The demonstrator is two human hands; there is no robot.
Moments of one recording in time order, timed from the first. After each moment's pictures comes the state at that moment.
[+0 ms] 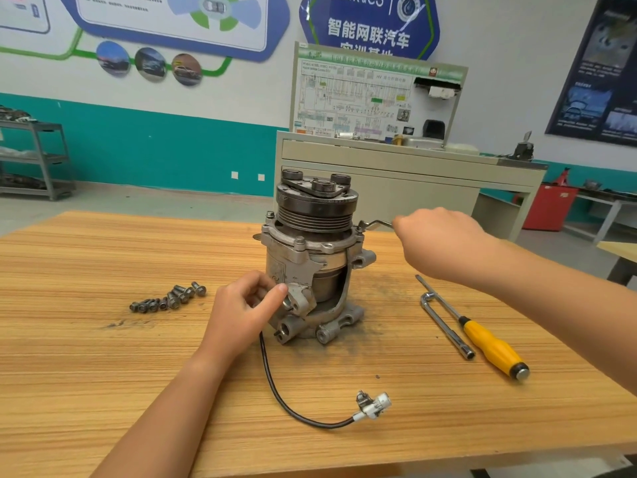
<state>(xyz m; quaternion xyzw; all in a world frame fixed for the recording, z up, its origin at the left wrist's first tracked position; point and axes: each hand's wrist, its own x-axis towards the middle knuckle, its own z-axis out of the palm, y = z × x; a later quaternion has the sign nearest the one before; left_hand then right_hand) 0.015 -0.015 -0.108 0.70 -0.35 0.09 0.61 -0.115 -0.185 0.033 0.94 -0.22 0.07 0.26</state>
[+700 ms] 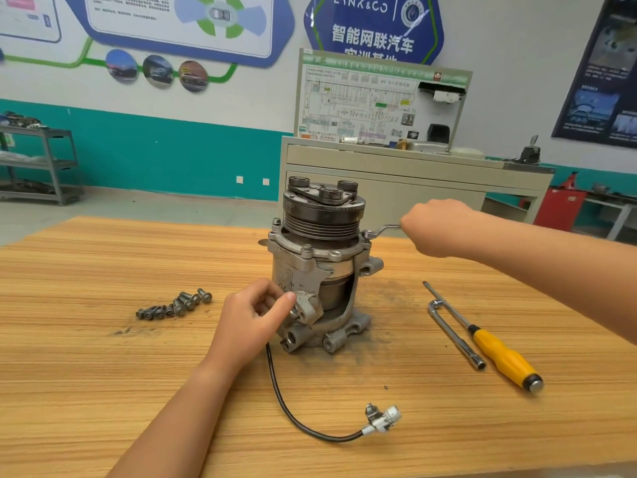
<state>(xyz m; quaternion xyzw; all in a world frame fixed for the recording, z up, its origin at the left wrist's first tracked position) 0.013 -0.013 -0.105 0.70 -0.36 0.07 0.61 -0.081 -0.217 0.045 0.92 -0.21 0.00 0.33</state>
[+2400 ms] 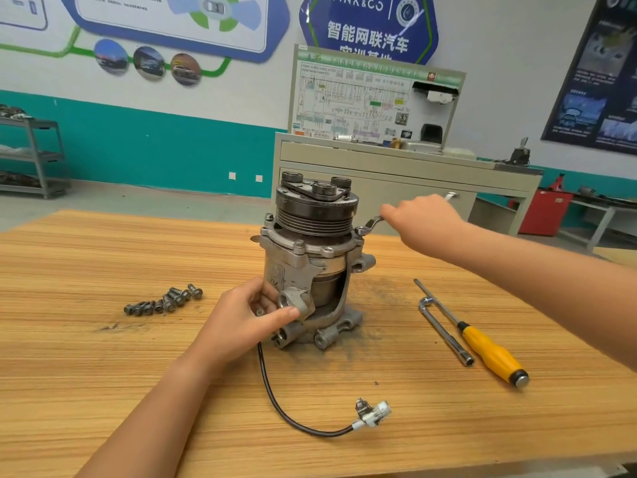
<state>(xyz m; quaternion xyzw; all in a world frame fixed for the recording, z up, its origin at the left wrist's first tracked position) 0.019 -0.009 -0.105 0.74 -0.38 0.04 0.55 -0.070 -0.247 0.030 0.90 -0.11 0.13 0.40</state>
